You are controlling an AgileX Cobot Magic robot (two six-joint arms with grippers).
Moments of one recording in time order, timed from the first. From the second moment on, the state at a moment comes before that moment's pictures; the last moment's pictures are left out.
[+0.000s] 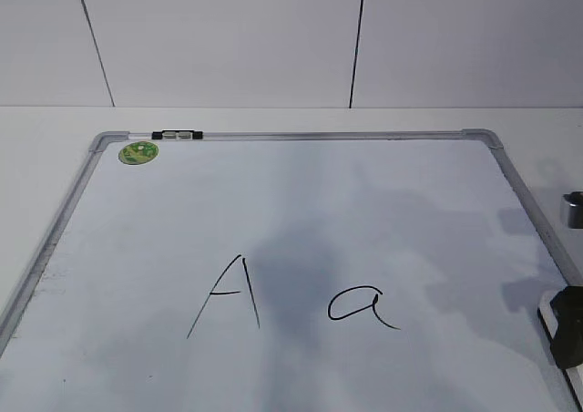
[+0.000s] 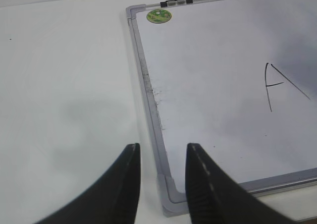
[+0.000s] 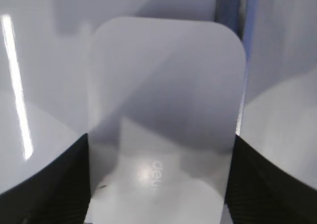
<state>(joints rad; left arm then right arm) 0.01 0.01 -0.51 -0.21 1.11 0.18 0.03 1.48 -0.69 0.09 0.81 -0.07</state>
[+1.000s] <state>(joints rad) 0.01 0.01 -0.51 -0.21 1.11 0.18 0.03 1.37 -0.69 0.09 0.78 -0.07</state>
